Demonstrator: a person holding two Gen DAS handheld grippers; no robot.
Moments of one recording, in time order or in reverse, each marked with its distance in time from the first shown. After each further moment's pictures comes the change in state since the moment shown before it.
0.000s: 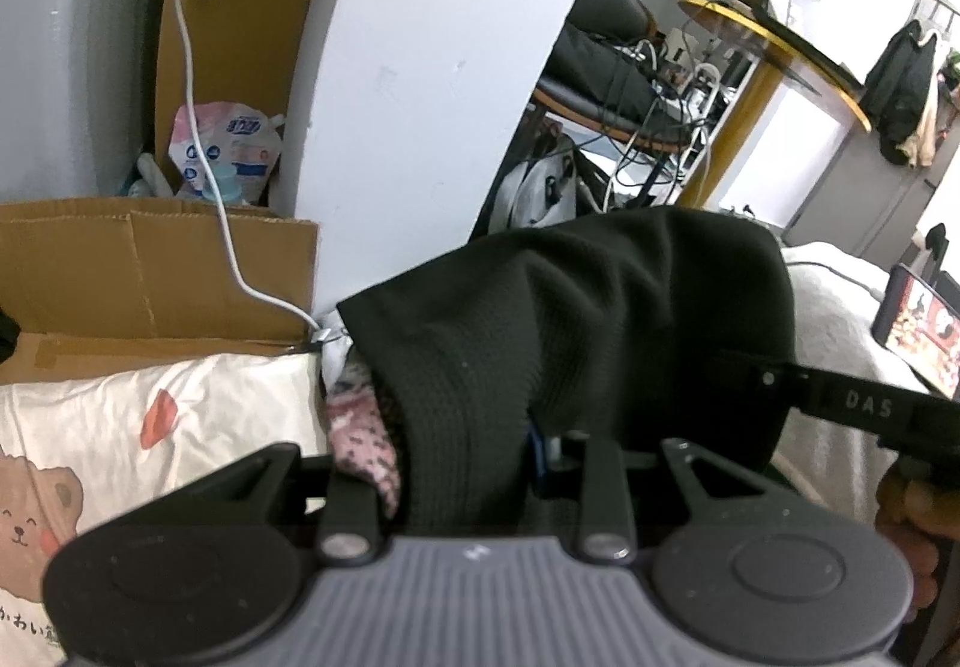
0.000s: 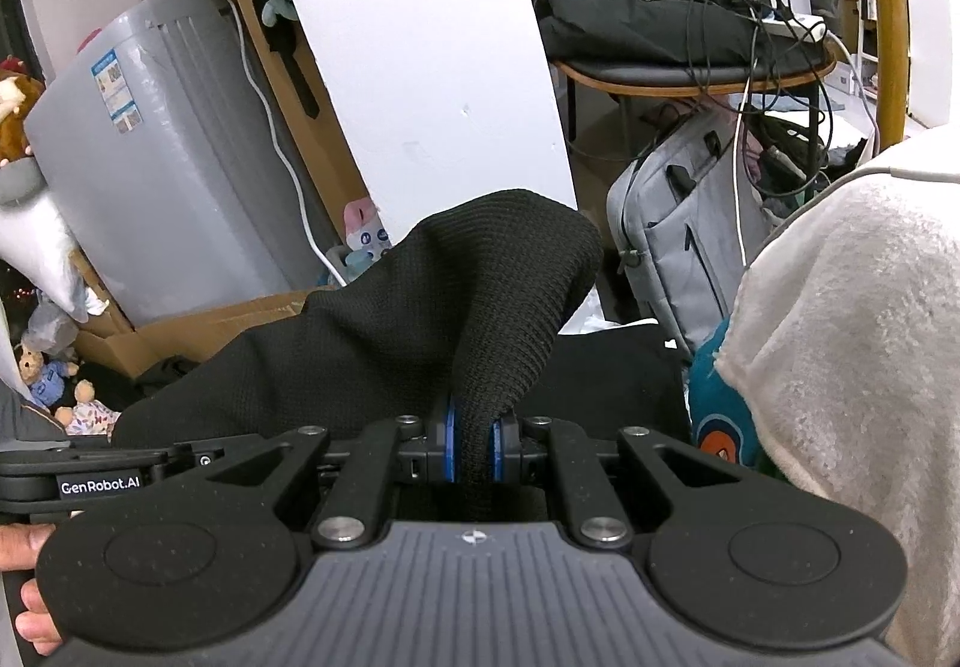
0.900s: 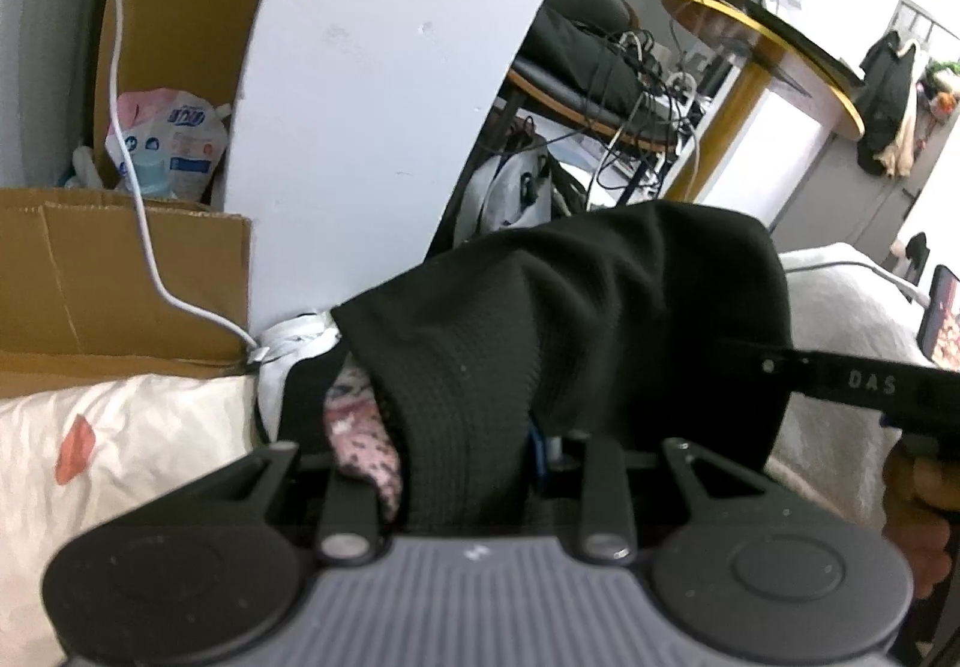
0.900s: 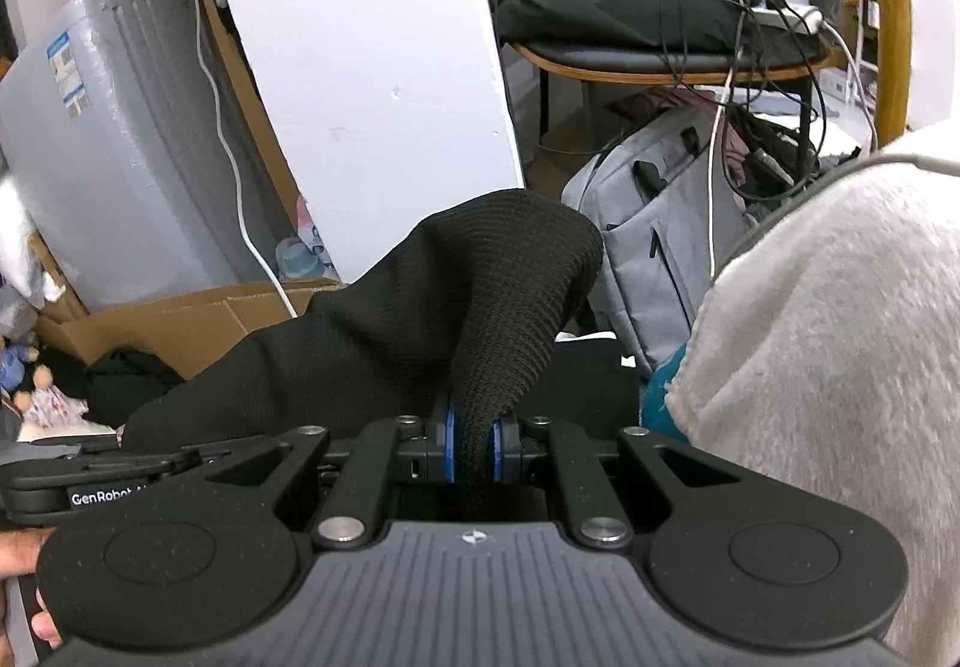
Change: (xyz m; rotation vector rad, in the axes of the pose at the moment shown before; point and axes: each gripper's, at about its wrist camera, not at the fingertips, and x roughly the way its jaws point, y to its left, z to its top) left arm 0.088 -0.001 -0.008 -0.005 -0.050 -0.095; right arm 0.052 -0.053 0.011 -0.062 0.011 -0.044
